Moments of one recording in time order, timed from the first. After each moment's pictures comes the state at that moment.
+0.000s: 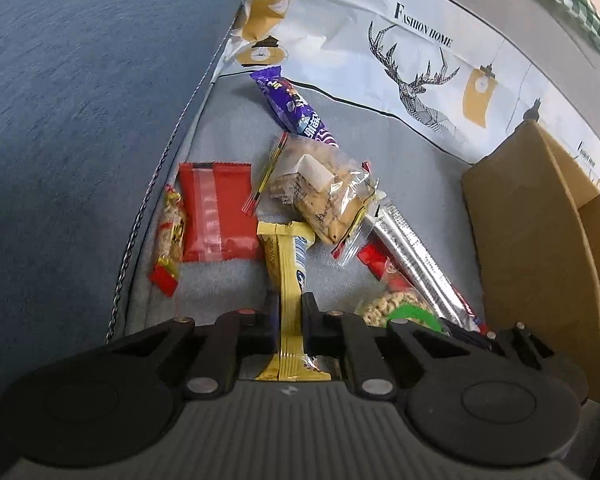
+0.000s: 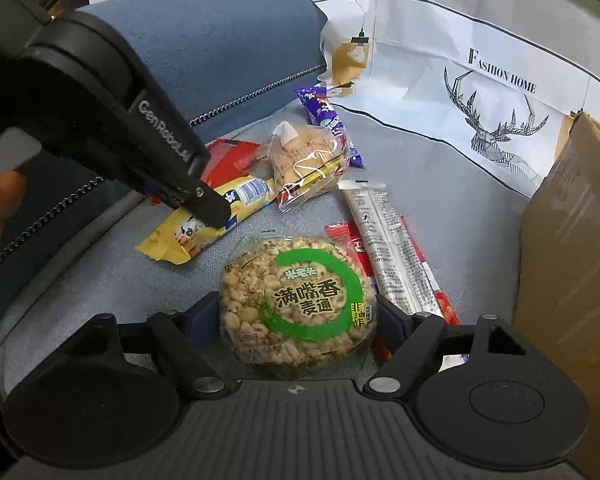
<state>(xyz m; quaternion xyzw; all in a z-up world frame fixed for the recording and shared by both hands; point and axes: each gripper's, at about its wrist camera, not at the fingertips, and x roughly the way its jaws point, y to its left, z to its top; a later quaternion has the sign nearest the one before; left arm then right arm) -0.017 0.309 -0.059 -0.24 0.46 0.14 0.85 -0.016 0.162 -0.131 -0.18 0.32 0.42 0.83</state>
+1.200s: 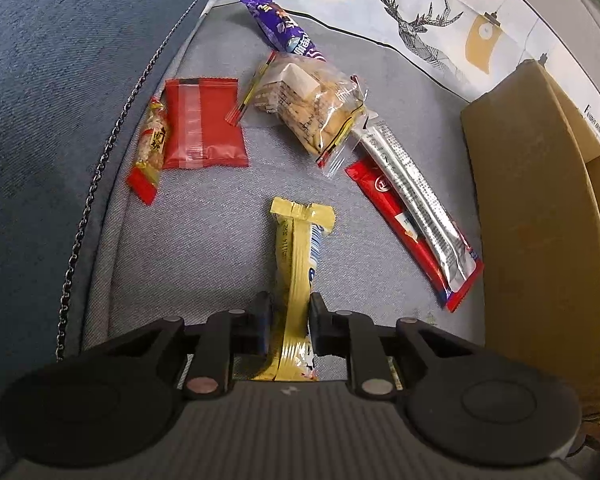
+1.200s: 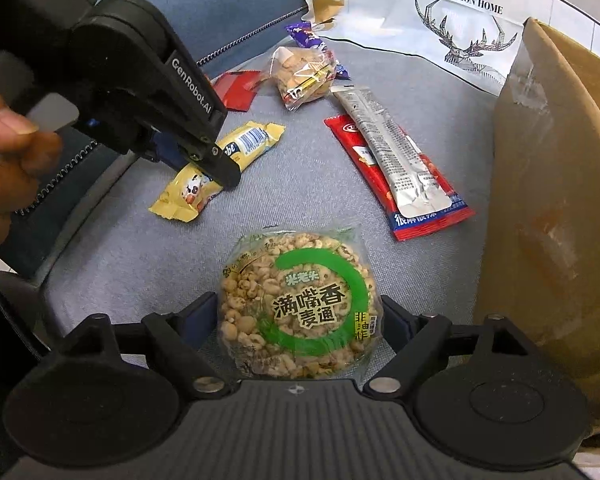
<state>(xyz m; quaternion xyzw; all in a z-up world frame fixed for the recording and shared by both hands) -0.023 0.282 -0.074 -0.25 0.53 0.13 0.80 -0.066 0.114 -0.131 -0.17 0.41 0.38 0.81</state>
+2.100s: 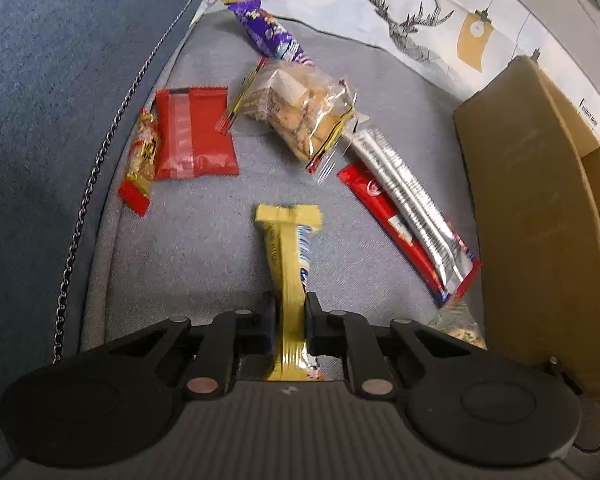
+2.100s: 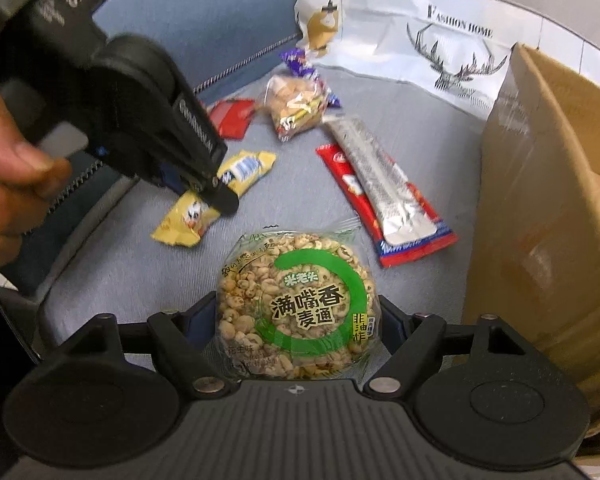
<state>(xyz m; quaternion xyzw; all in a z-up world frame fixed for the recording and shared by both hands) -0.021 0.281 -0.070 -0.23 0.52 0.12 0.81 -0.071 0.103 -0.115 -0.15 0.36 0.38 0.84</state>
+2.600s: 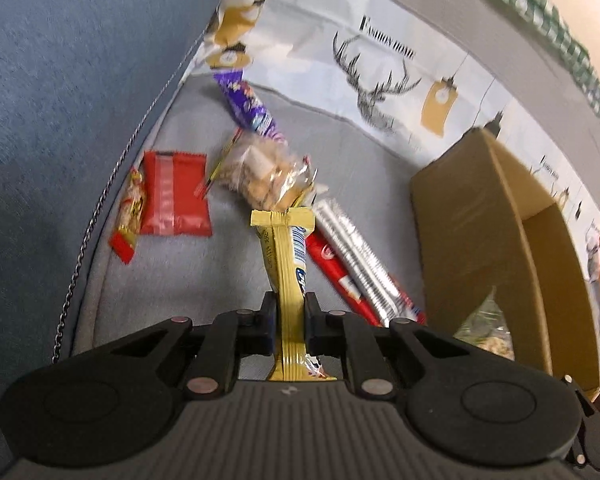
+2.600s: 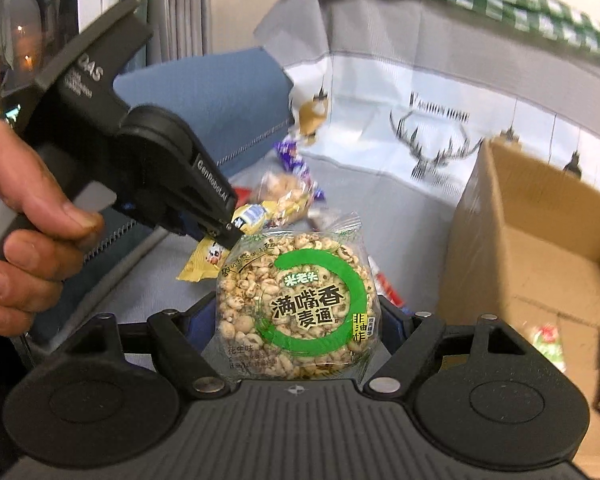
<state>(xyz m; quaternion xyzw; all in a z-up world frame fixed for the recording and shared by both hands) -0.033 0.283 -0.037 -0.27 0.42 0.11 0.86 -0.087 0.084 -0.065 -0.14 0.26 0.38 0.88</state>
